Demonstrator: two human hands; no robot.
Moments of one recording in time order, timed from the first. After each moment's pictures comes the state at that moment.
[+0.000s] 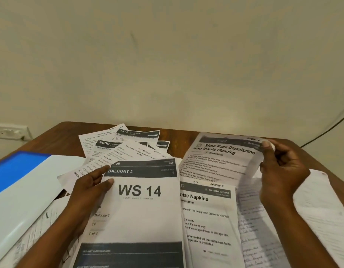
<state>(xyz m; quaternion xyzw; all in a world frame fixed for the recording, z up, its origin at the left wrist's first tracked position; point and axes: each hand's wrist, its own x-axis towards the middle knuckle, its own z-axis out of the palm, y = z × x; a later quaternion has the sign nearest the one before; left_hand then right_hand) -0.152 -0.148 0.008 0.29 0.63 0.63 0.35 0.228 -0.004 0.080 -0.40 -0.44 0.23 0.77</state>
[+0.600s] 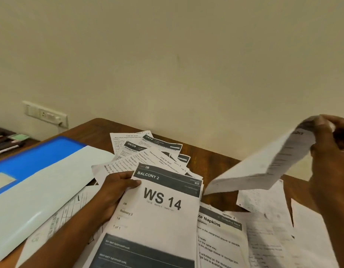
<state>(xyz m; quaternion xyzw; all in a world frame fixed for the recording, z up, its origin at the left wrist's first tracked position) -0.148 -0.164 0.024 0.21 0.55 0.66 0.47 0.214 0.000 0.214 -0.31 -0.60 0.10 0.73</state>
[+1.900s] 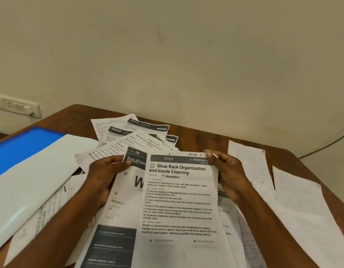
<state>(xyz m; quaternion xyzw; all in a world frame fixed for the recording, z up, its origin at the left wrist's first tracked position) -0.140 -0.160 0.019 0.19 0.52 0.69 0.47 0.156 -0.030 0.059 -0.42 -0.54 0.58 0.44</state>
